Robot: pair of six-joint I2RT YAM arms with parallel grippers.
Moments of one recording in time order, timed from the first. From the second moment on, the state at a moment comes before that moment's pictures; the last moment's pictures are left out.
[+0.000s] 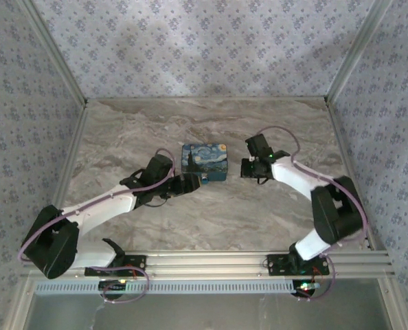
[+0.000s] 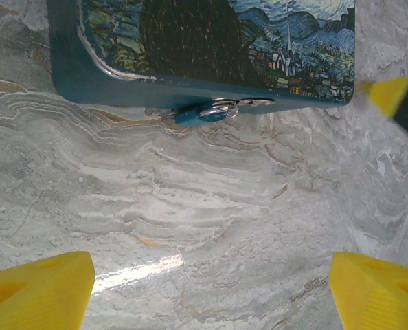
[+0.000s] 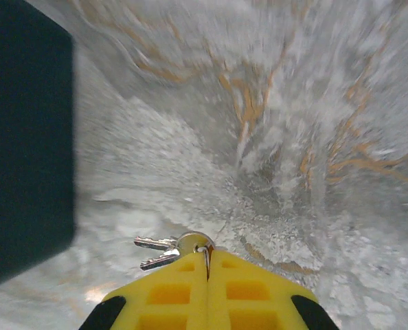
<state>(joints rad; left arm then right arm) -0.68 1.28 0.69 -0.22 0.23 -0.86 0.42 1.51 0.94 -0.45 0.04 0.41</state>
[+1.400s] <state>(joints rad) -0.72 1.25 0.98 0.08 0.51 -0.83 0.77 1.04 1.07 -0.42 0.12 0.34</state>
